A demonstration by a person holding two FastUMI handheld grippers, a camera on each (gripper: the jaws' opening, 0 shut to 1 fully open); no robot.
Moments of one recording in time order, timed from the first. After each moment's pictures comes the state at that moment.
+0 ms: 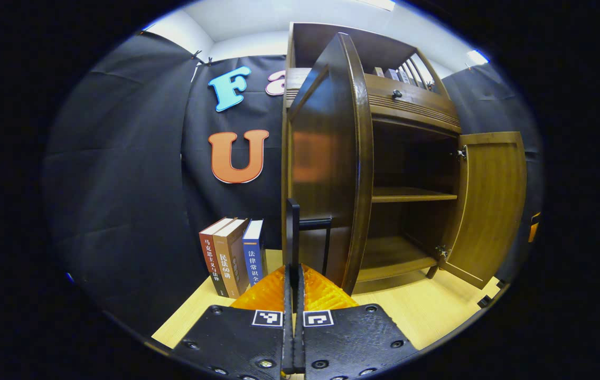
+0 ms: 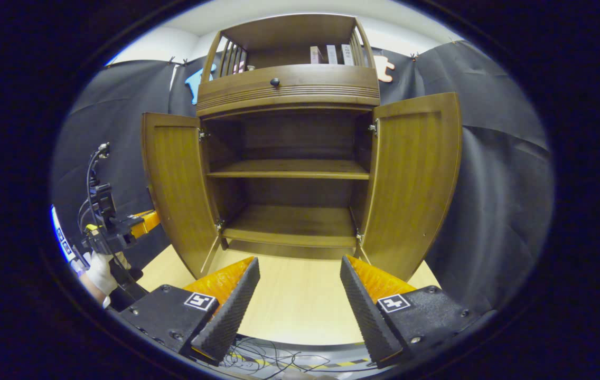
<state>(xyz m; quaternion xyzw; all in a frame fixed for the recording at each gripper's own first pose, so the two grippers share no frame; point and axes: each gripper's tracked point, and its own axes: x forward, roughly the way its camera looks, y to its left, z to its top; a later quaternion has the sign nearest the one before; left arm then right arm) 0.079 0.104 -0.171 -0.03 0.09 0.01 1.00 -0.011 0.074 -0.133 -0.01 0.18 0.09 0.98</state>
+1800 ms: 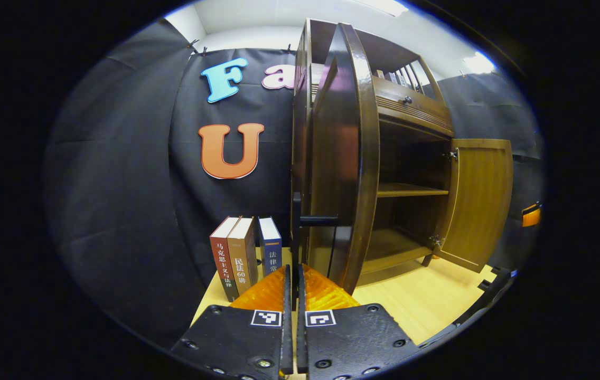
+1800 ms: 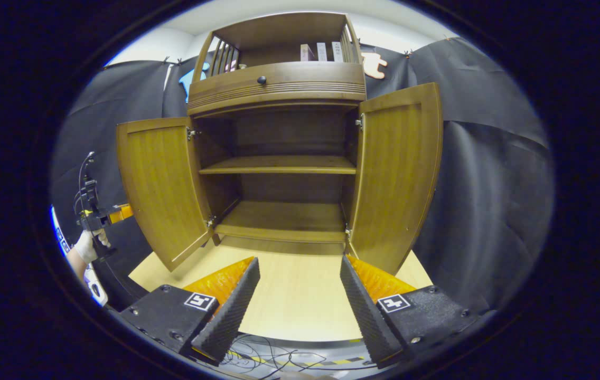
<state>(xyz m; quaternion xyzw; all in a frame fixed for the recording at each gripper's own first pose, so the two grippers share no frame) 0.084 0.183 -0.185 -0.03 0.11 -0.07 0.99 -0.014 0.041 -0.138 -0.01 0.19 0.08 0.98</state>
